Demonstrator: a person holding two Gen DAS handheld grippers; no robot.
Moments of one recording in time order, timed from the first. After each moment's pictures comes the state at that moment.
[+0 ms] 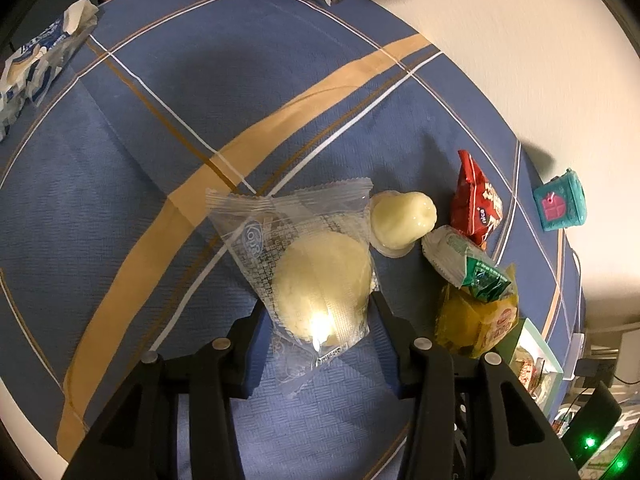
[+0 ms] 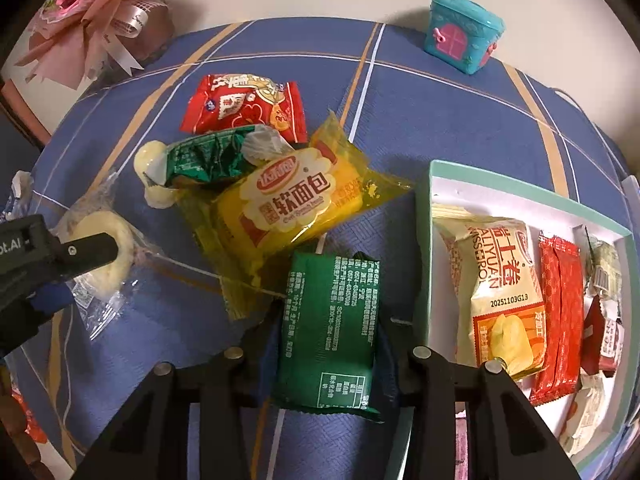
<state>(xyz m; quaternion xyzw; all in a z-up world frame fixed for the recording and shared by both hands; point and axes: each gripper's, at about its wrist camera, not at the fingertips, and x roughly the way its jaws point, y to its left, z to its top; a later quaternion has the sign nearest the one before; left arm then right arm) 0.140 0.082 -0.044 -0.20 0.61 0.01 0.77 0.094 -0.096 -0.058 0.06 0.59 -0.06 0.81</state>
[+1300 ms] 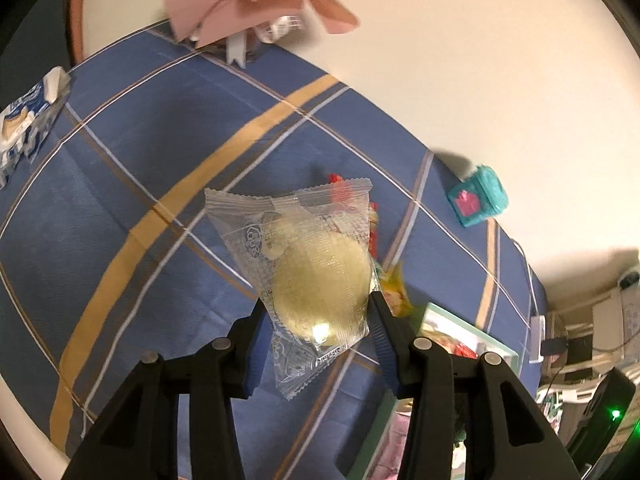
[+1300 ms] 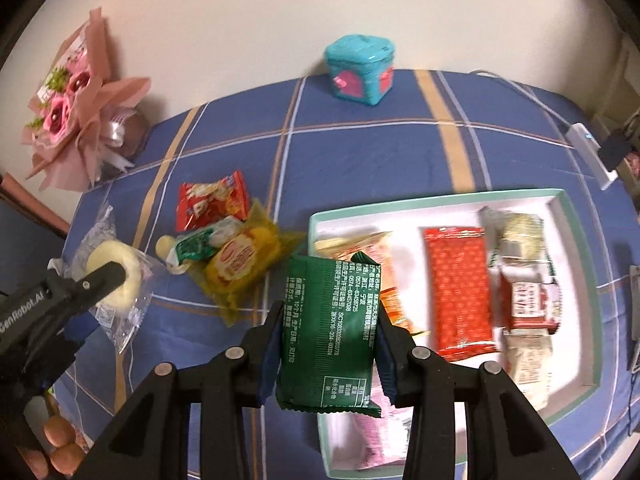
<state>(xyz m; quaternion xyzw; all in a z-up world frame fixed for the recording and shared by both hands) 0.107 0.027 0.044 -0.19 0.54 -0.06 0.82 0.054 -0.185 0.032 0.17 0.54 -0.10 0.82</state>
